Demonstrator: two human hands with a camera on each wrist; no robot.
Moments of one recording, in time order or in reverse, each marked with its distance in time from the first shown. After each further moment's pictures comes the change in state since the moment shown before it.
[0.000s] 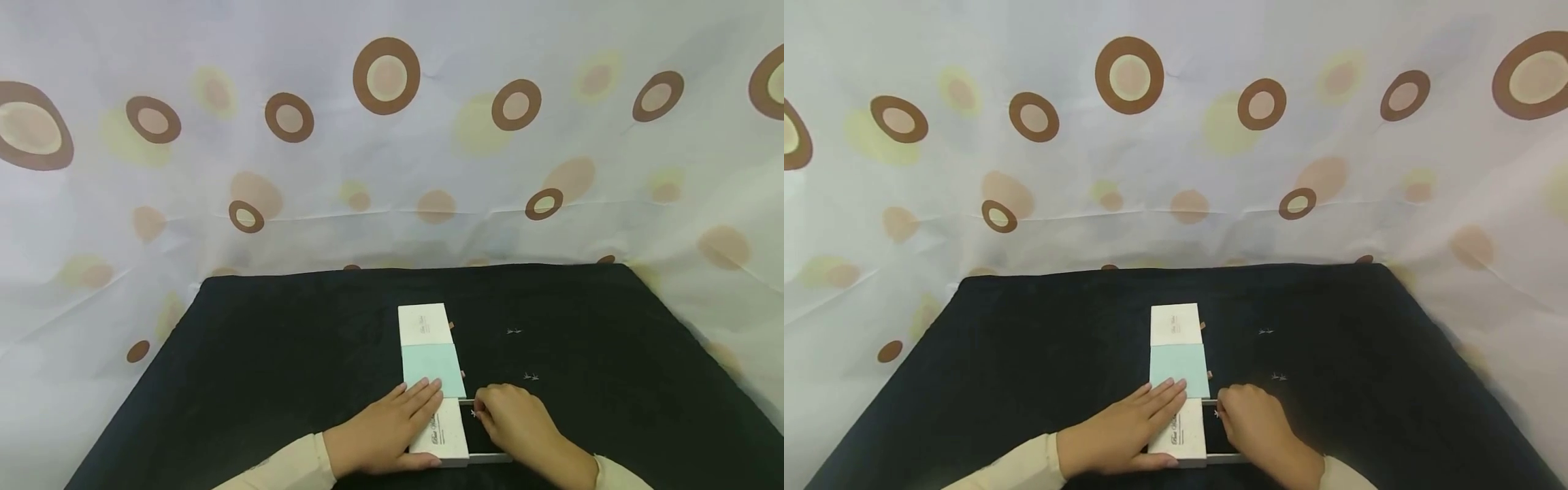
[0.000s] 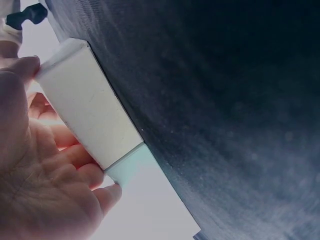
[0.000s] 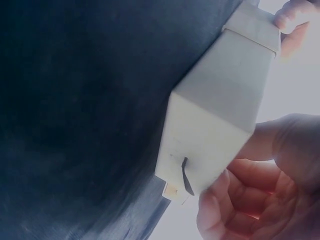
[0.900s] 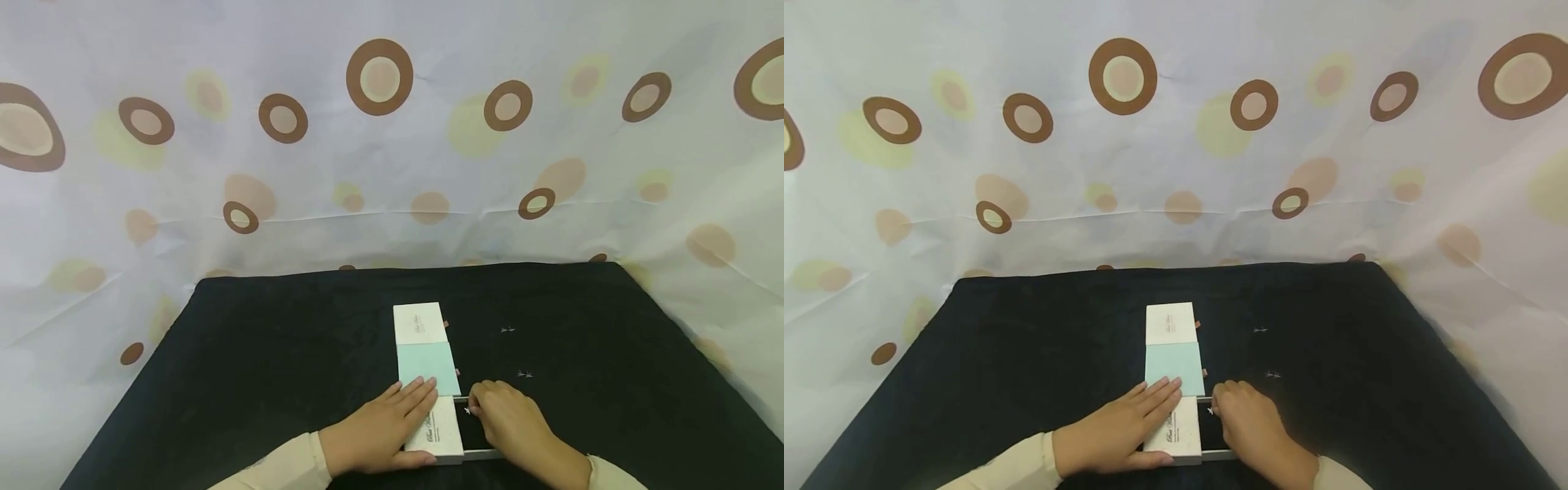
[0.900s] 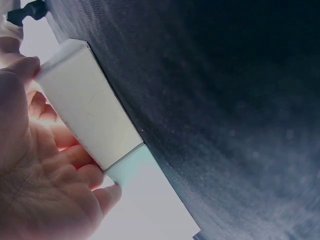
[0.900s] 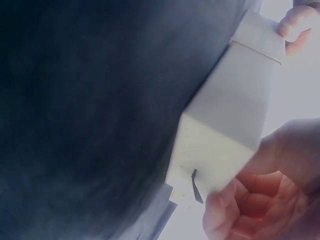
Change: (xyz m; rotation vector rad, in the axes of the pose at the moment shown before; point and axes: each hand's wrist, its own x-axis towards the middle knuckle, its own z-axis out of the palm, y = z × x) left_hand 0.000 0.002 -0.003 -0.010 -0.026 -0.019; right_hand -0.006 0.000 0.001 -0.038 0.057 -0.047
